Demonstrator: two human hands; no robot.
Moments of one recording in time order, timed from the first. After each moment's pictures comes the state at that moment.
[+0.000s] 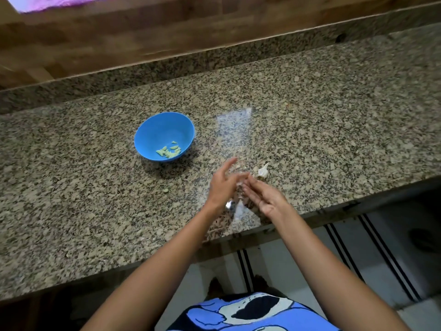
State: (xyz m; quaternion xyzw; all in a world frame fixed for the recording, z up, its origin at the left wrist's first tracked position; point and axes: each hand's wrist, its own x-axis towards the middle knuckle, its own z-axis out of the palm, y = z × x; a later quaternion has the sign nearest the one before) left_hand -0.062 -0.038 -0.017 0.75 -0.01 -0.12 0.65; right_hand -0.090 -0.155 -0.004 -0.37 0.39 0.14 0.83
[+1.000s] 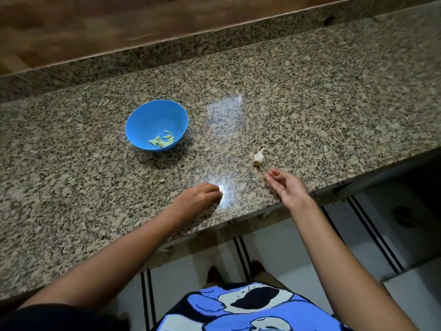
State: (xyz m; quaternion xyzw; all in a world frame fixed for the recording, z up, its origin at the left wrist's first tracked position) left_hand -0.078 0.054 -0.056 0.88 -0.44 -0.03 0.18; right_hand -0.115 -0.190 -0.010 -0.40 0.46 0.03 0.79
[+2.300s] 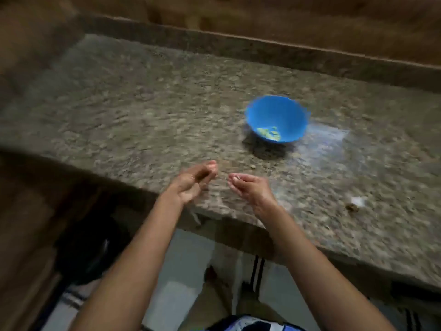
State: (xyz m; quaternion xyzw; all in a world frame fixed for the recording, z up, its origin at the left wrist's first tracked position) left_hand -0.141 0.185 0.009 0.36 0.37 -0.03 0.85; right_hand -0.105 0.034 0.009 -0.55 0.14 0.35 0.74
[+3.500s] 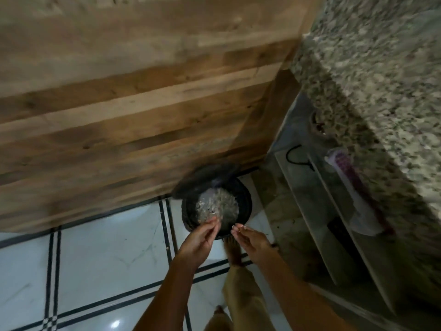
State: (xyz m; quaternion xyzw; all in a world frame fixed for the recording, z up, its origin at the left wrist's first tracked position) left_hand -0.507 0.538 -0.280 -0.09 0.53 0.36 0.76; right_hand -0.370 0.515 -0.291 -0.62 0.16 0.65 0.41
